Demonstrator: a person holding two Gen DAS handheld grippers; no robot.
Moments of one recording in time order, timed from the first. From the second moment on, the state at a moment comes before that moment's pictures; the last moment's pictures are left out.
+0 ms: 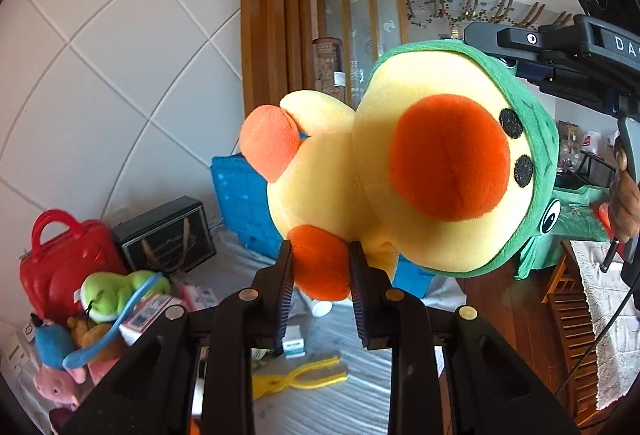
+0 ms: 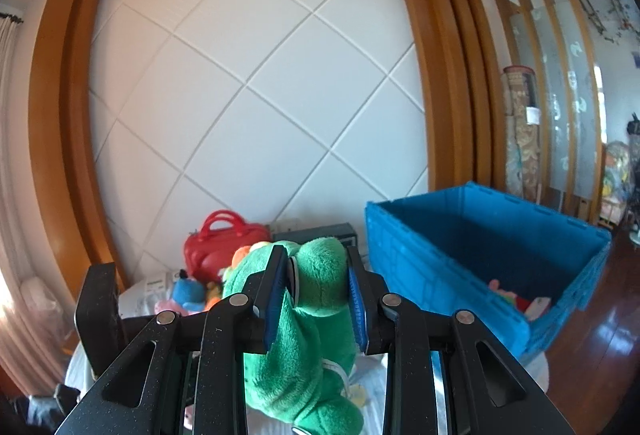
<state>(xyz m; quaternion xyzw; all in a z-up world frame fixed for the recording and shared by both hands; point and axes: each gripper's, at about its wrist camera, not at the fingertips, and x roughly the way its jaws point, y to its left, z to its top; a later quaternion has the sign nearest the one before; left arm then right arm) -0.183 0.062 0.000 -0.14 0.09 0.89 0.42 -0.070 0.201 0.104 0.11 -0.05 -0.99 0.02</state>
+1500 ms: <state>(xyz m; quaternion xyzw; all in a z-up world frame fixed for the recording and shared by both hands) -0.293 0.350 0.059 -0.14 0.10 0.97 0.15 -0.230 0.522 0.097 0.10 -0.08 -0.98 -0.12</state>
